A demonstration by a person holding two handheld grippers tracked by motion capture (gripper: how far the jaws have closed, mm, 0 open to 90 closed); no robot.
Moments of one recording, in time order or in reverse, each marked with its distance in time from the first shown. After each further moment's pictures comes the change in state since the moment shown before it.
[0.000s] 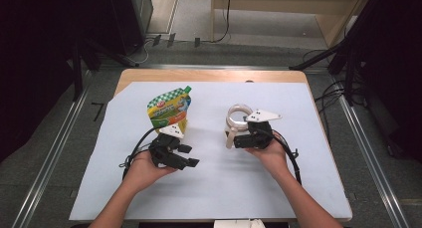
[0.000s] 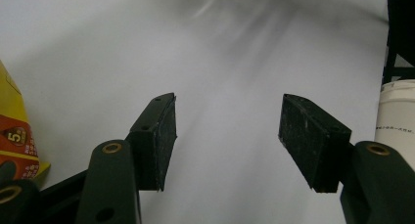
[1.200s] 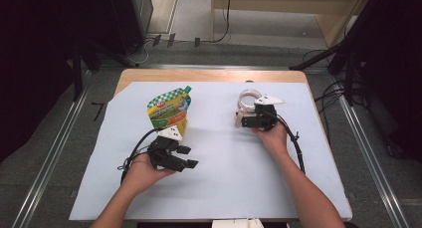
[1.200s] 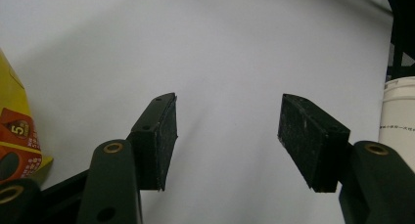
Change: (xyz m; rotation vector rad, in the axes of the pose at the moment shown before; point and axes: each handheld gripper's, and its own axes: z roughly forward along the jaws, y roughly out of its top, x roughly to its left) left arm -0.003 -0.006 -0.002 -0.013 0.016 0.014; right arm -0.077 -0.004 0.043 -0.019 -0.148 0.063
